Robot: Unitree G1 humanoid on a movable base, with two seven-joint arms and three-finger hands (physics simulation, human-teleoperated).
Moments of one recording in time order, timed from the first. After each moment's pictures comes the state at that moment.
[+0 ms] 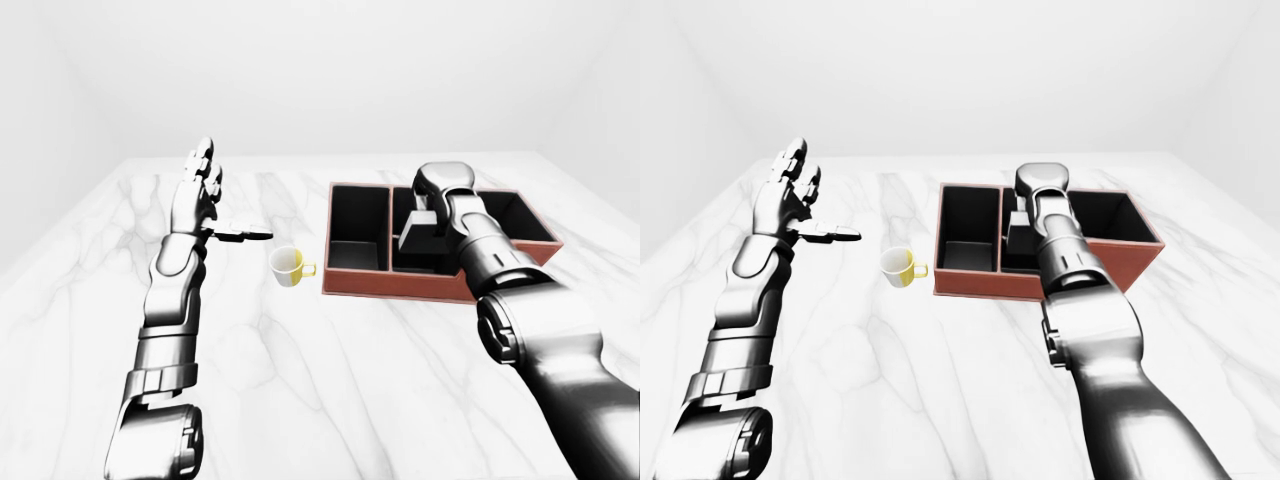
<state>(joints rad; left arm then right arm) -0.62 0.28 0.18 0.29 -0.12 0.09 -0.15 -1.25 -0.33 0.03 1.37 -1.33 0.08 -0.09</state>
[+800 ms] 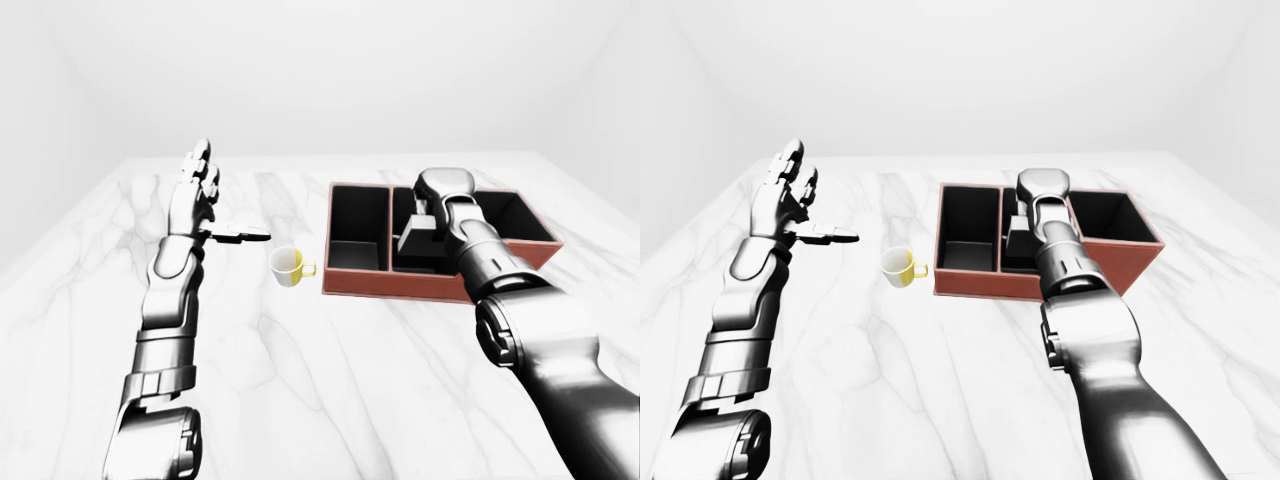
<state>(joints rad) -0.61 0.29 0.19 0.27 -0.12 0.09 -0.15 -1.23 -0.32 0.00 1.39 -1.33 0.09 -0.15</state>
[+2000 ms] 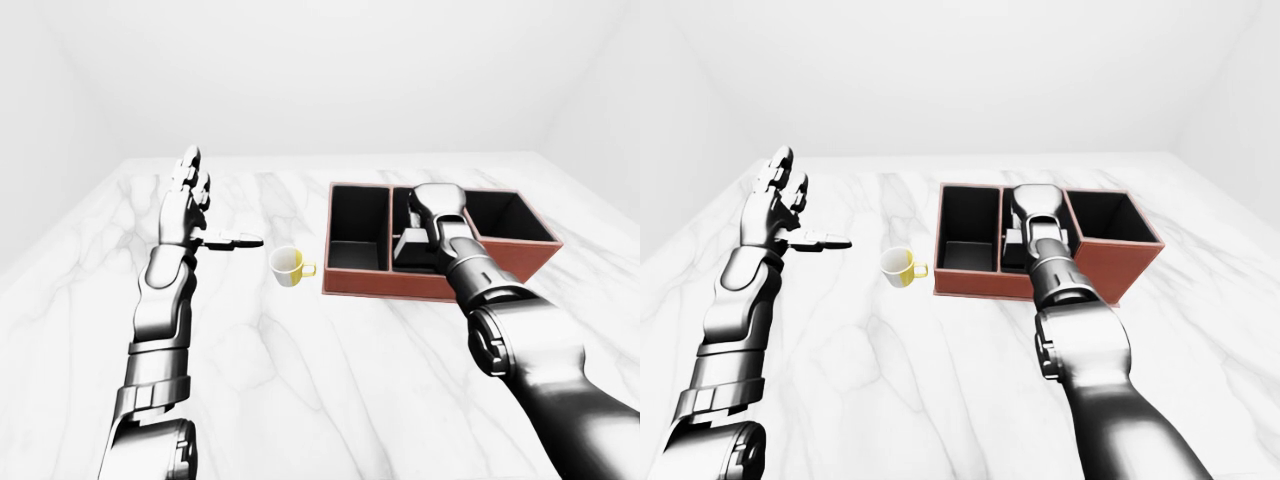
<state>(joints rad) -0.55 0.30 0.21 0.22 -0.13 0.09 -0.14 -1.16 -0.28 -0.05 1.41 -1.40 0.09 -0.28</state>
